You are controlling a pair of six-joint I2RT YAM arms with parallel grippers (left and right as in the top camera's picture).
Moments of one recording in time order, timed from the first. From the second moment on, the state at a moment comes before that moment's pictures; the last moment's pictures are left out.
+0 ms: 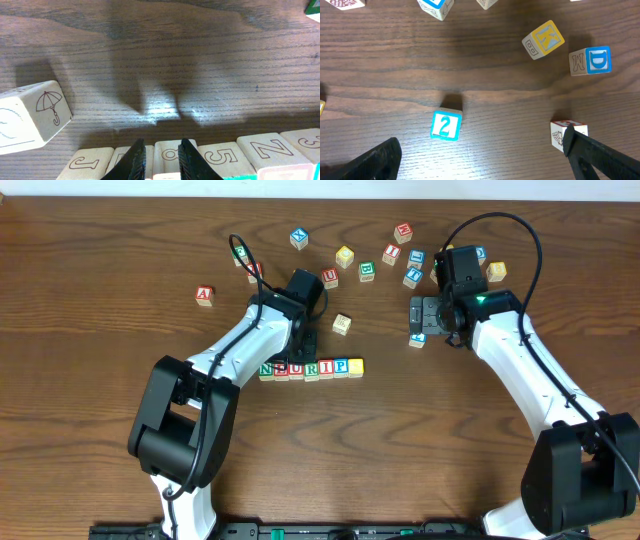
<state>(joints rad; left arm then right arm) -0.44 1.97 1.35 -0.81 -0.04 -0.38 0.23 1.71 1.28 -0.68 0.20 0.23</state>
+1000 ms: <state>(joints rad) -0.44 1.97 1.35 -0.76 -0.05 -0.37 0.23 1.71 1.28 -0.69 0.20 0.23</state>
